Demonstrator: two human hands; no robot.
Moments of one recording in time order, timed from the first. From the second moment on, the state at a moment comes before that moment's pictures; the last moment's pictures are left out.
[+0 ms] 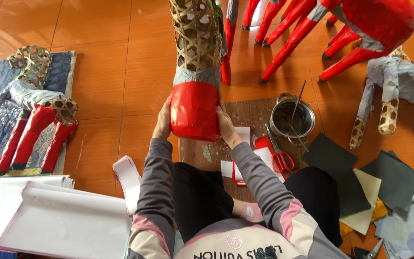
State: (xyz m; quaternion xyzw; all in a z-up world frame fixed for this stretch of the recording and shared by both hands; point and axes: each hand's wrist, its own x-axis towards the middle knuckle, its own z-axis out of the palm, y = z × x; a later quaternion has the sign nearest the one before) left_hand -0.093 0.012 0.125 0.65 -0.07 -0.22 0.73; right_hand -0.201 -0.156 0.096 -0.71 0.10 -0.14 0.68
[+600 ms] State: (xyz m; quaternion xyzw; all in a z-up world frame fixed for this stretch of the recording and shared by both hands) left_hand -0.287 -0.005 -0.170 0.81 0.01 -0.05 0.58; right_hand -0.390 -0.167 -0.160 -0.76 0.32 0.05 0.56
